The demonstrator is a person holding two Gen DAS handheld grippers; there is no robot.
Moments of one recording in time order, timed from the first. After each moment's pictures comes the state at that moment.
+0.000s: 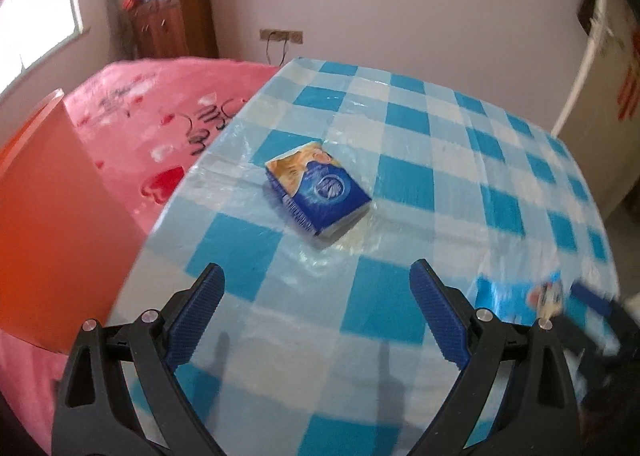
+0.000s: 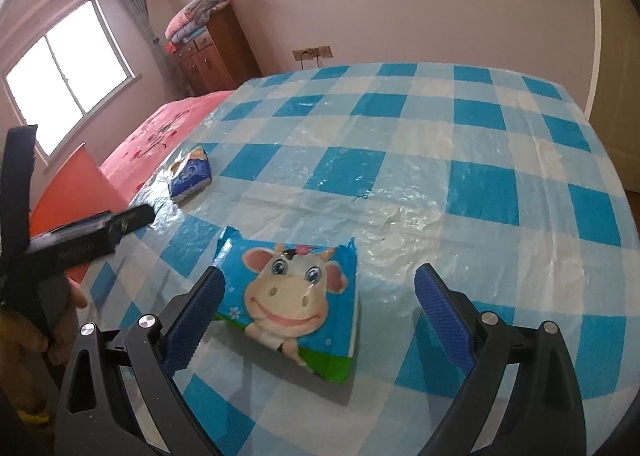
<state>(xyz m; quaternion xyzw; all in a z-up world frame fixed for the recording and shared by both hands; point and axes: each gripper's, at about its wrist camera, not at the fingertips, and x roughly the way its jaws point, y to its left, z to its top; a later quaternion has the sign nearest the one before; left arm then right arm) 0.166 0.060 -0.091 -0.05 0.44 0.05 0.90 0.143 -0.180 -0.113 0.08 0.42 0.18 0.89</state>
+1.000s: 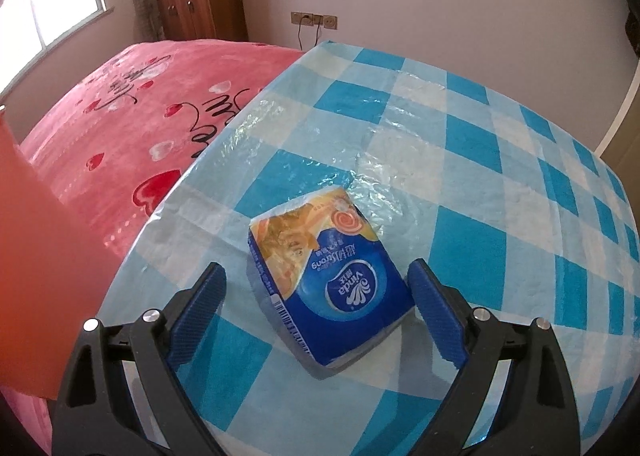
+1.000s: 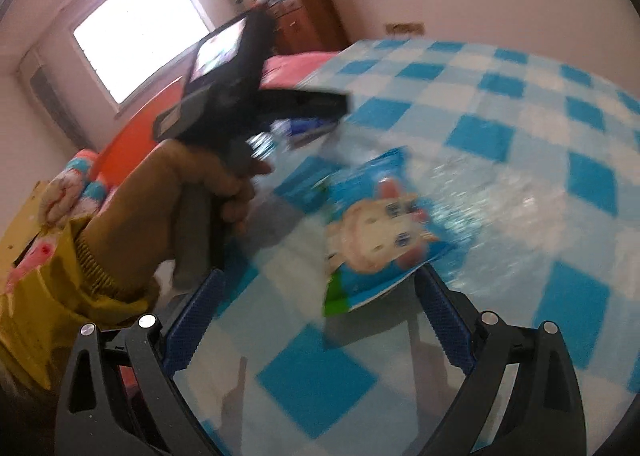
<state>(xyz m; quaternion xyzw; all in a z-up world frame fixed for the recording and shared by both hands) 0.250 0.066 -0.124 -0.04 0.46 0.11 0.88 0.103 -0.133 -0.104 0.06 0.43 0.32 0.84</state>
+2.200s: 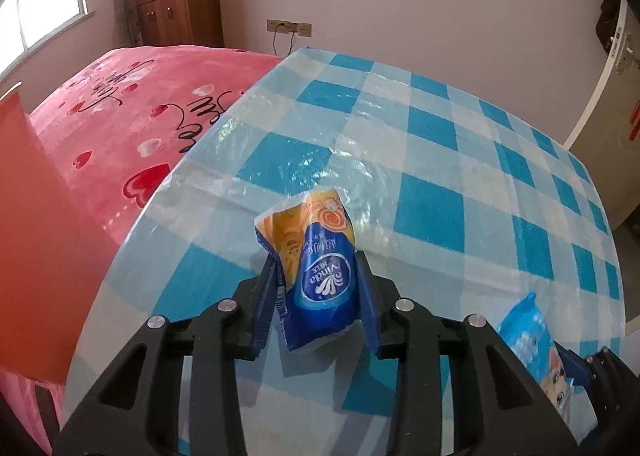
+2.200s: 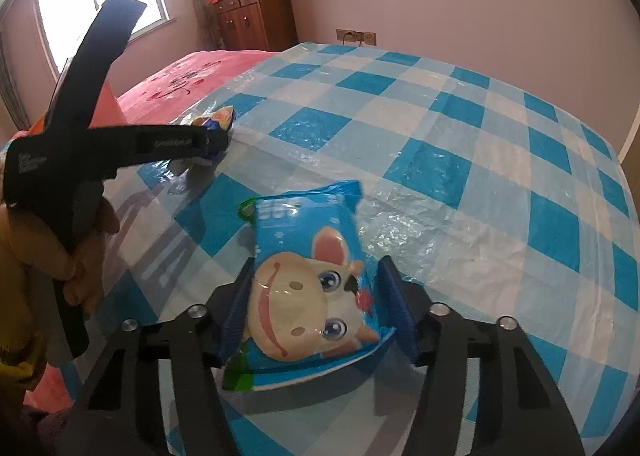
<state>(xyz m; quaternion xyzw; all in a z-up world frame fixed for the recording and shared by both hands) 0.205 0.066 -0.114 -0.06 0.44 0.05 0.89 0.147 -0.111 -0.122 -0.03 0.42 0.23 0.88</state>
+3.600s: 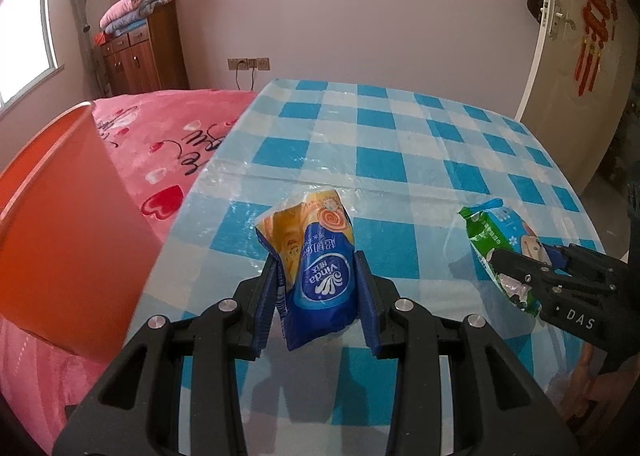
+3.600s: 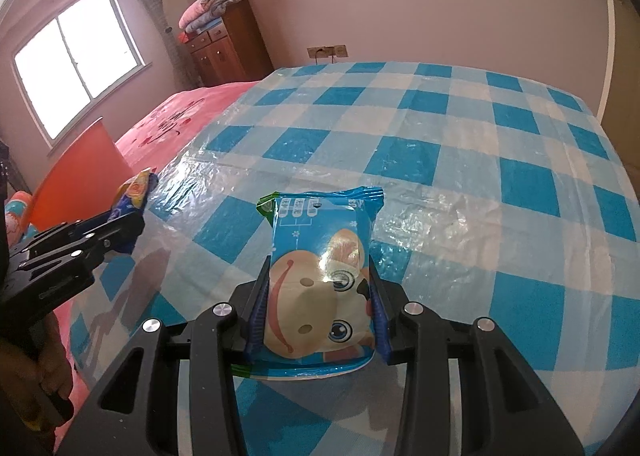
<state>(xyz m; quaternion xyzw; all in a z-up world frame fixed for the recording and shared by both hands) 0.097 0.076 -0.079 0.01 0.38 -0.02 0.92 0.120 -0.130 -0.105 0.06 0.41 0.19 0.89</state>
